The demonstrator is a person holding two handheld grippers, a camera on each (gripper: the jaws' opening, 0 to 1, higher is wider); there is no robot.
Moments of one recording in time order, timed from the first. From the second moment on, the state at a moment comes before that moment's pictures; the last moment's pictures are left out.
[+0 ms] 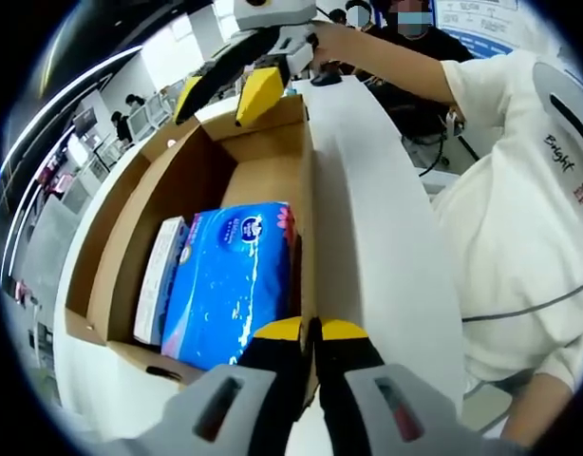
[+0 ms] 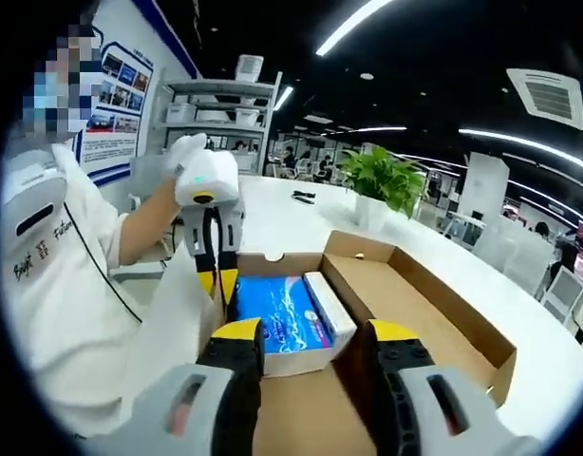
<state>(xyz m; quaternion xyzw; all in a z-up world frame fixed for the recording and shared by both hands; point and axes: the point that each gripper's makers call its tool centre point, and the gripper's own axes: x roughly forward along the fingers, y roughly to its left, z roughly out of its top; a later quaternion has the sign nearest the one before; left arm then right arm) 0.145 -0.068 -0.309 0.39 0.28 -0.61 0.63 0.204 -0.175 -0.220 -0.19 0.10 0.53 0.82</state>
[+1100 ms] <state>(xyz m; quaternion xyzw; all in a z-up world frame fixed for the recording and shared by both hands) 0.146 -0.067 -0.308 0.38 0.28 -0.61 0.64 0.215 -0.118 -0.245 -0.22 0.16 0.59 0.76</state>
